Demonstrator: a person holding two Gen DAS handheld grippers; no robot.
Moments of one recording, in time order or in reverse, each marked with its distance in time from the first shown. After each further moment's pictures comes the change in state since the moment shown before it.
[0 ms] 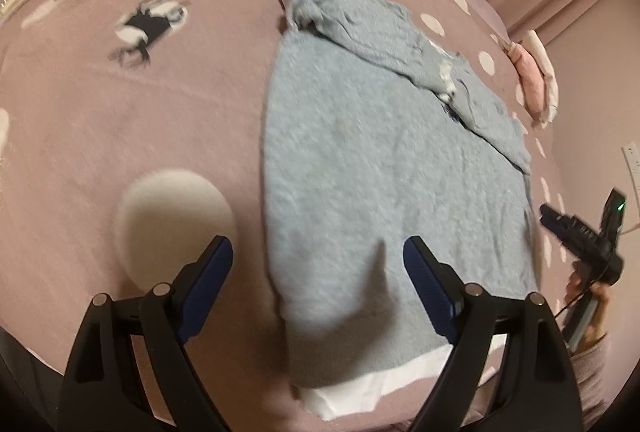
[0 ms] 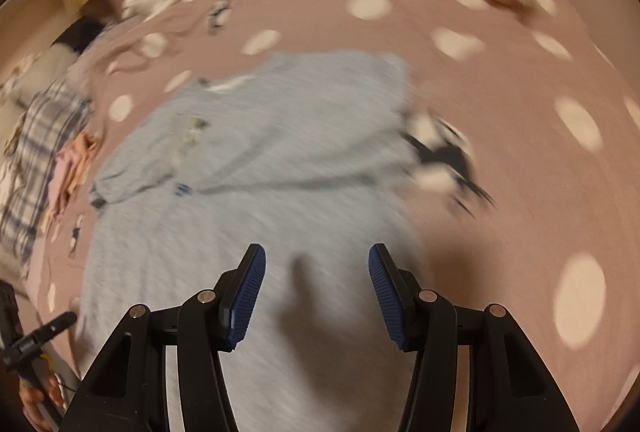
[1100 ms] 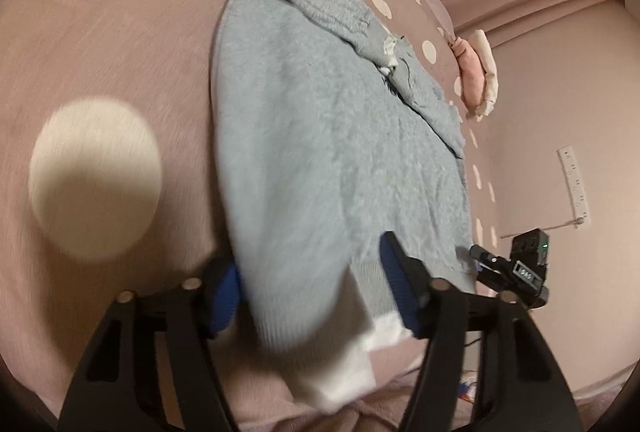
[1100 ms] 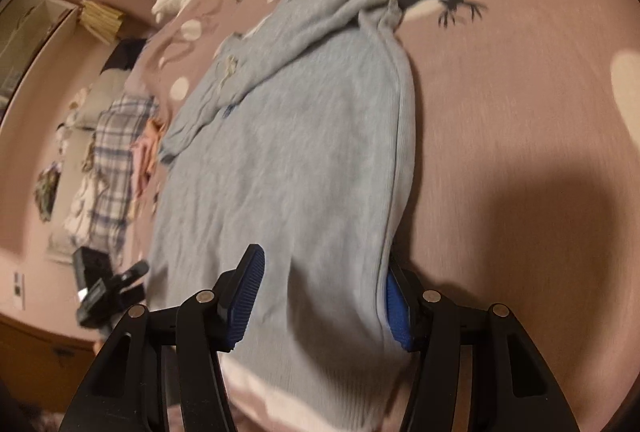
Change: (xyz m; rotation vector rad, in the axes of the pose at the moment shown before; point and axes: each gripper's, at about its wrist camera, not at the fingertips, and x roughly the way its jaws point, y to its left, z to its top) left arm 0.007 0.005 -0.020 -0.066 0.080 -0.306; right arm -0.002 -0.038 -0.076 0.133 0.179 0.437
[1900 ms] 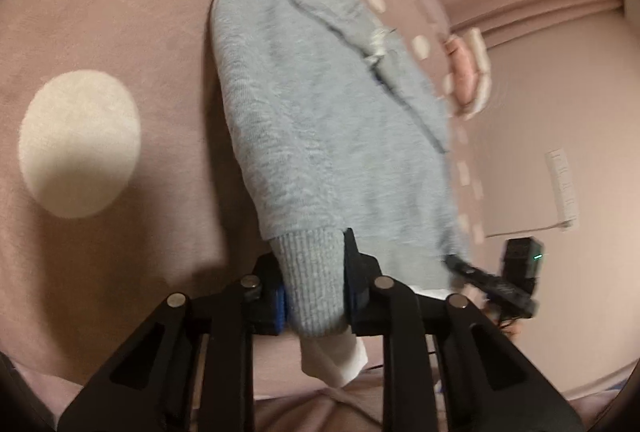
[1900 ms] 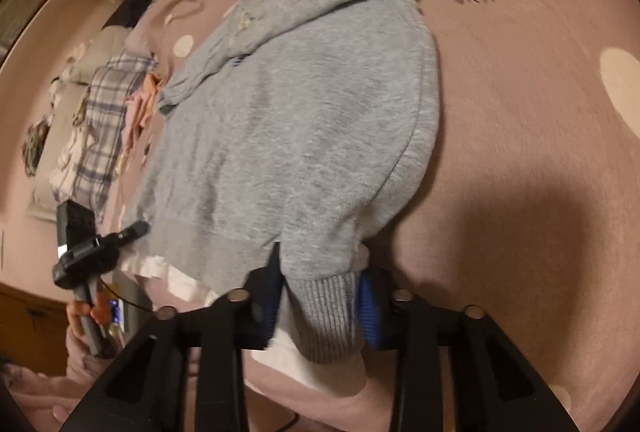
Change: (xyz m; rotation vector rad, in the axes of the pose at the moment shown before) left arm -0.002 -0.013 0.001 -0.035 0.005 -0.059; right arm 0.001 0.031 -0.013 -0.131 0.039 -0.075
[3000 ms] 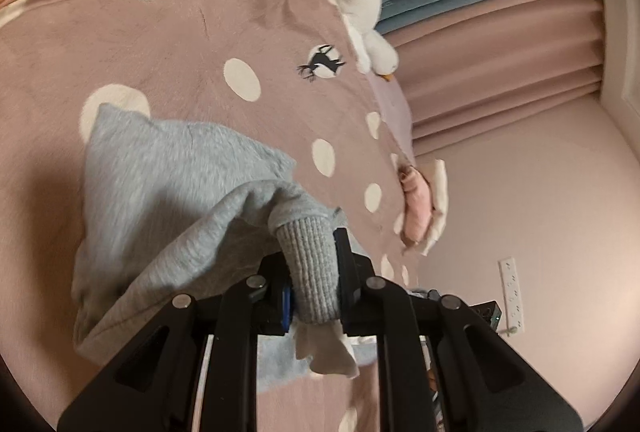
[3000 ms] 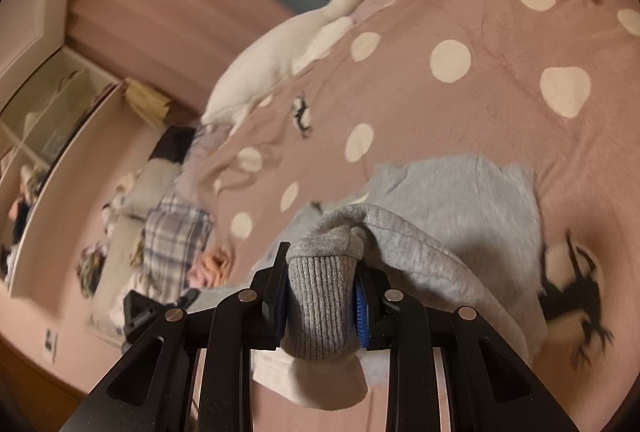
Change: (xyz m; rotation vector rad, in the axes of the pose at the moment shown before) left arm 0.044 -0.030 0.252 -0.095 -0.219 -0.149; right arm -0.003 0.015 0.216 0.164 -0.367 0.212
